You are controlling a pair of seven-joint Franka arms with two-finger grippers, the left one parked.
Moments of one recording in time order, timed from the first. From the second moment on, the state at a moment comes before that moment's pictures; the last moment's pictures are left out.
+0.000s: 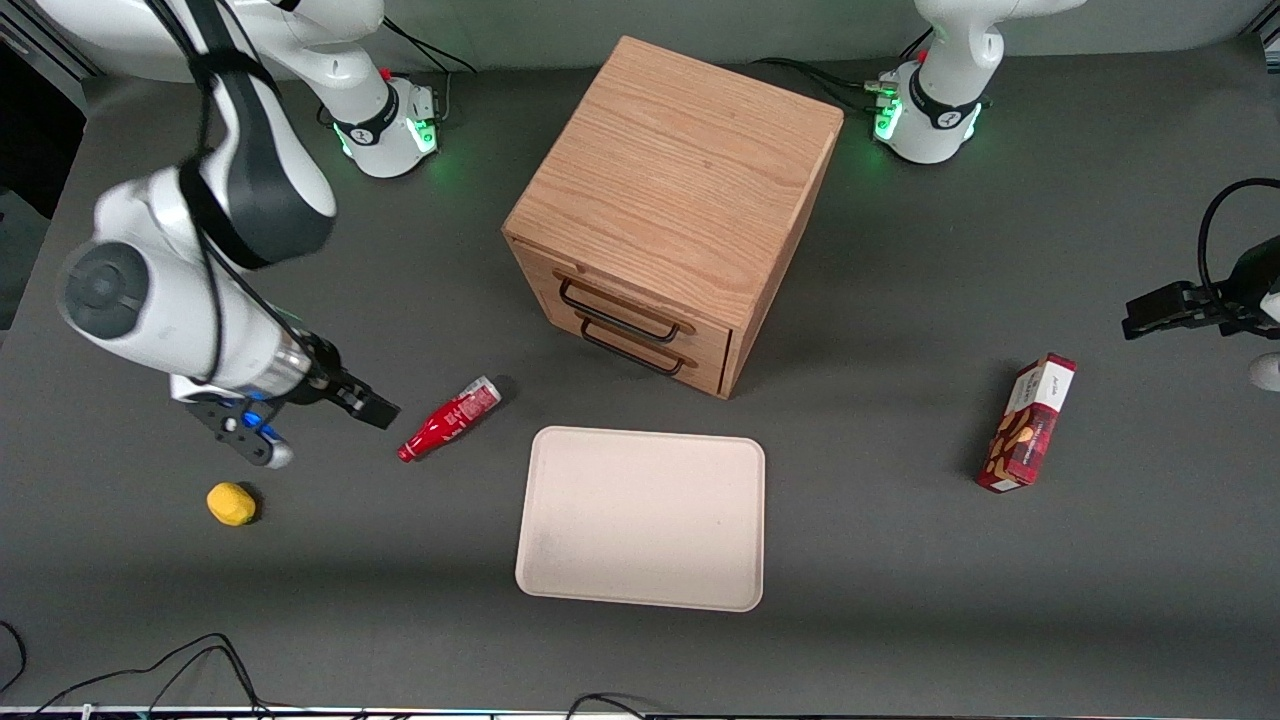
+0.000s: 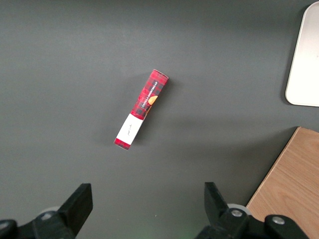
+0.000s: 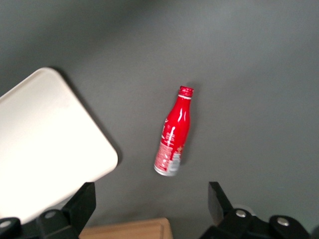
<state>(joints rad) 0.05 0.32 0.23 -1.66 0.02 1.93 0.97</state>
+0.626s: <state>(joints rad) 0.05 0.47 0.24 -1.85 0.02 2.23 1.19</state>
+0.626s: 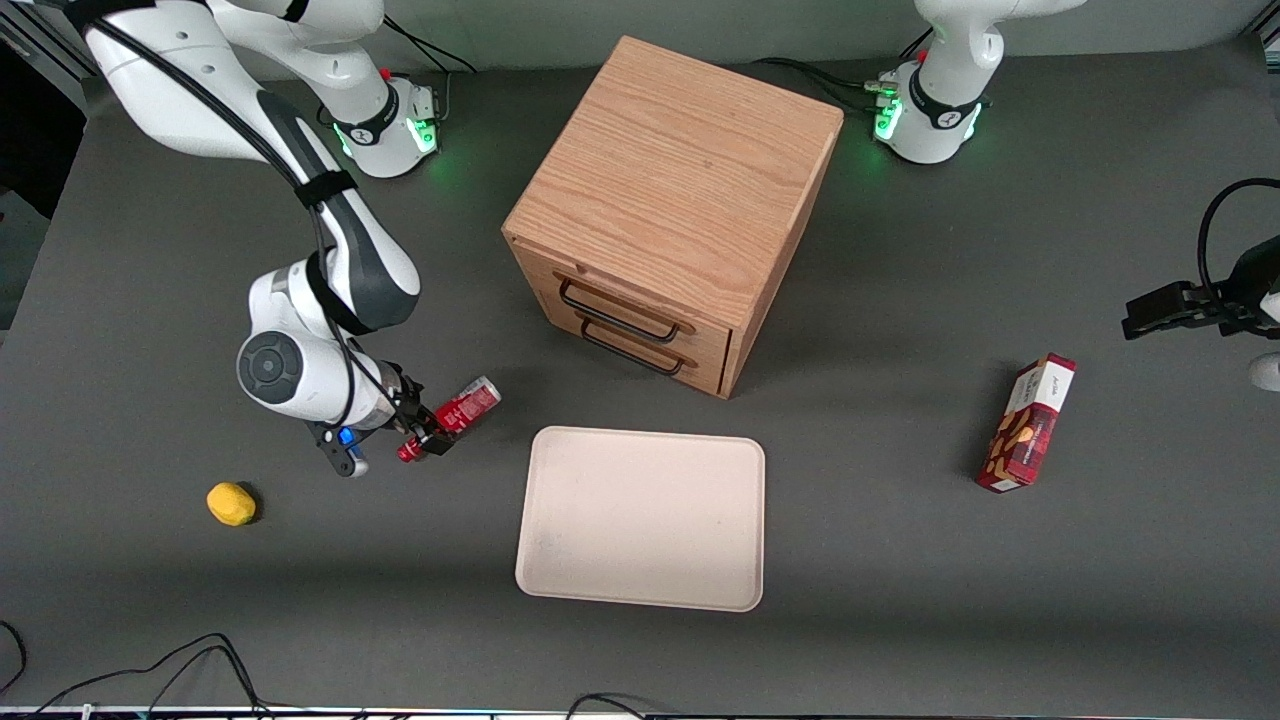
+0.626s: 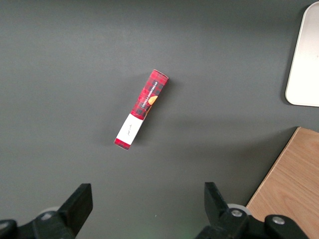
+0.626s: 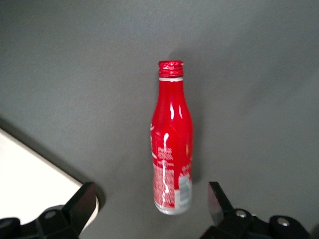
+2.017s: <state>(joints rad) 0.04 0.57 0.24 -1.96 -0.06 2.42 1.27</state>
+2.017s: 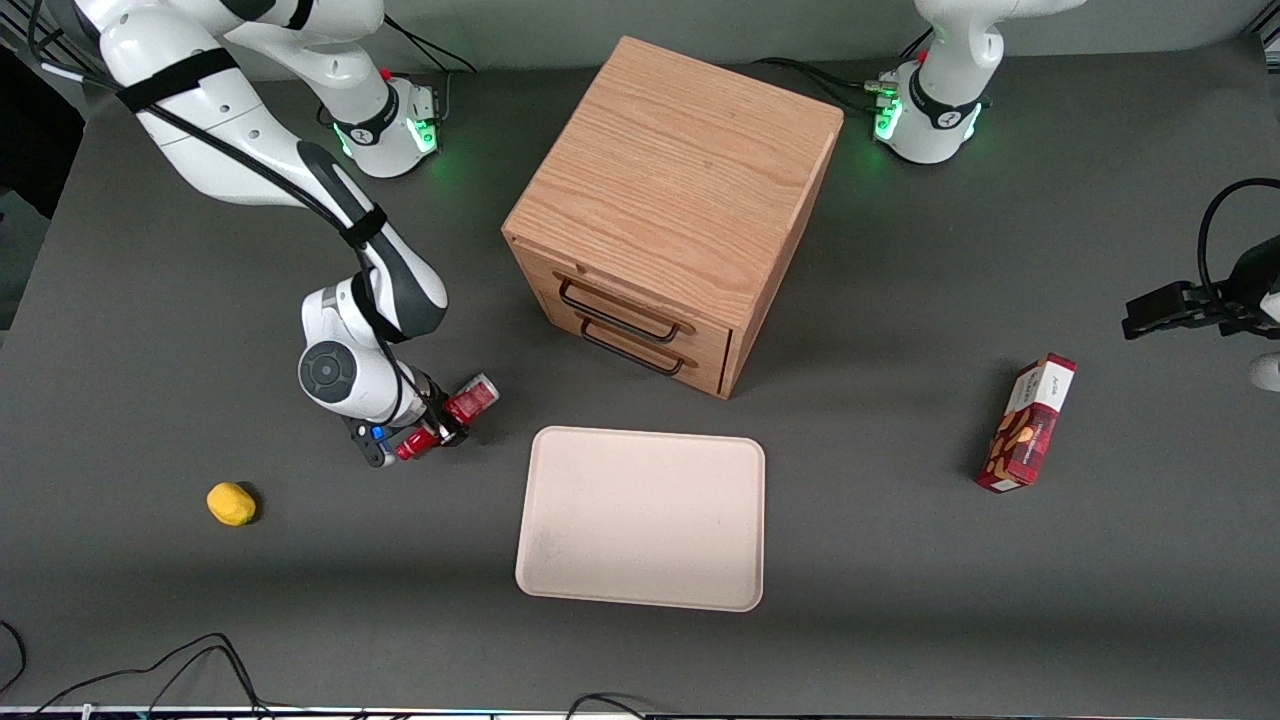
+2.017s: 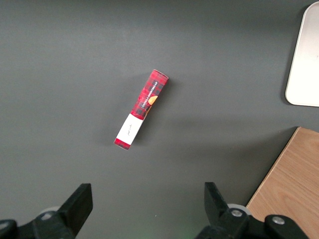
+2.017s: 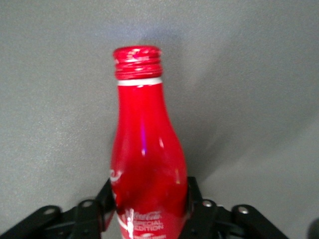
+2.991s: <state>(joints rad) 0.05 0.46 0.30 -1.44 -0.08 1.91 0.96</state>
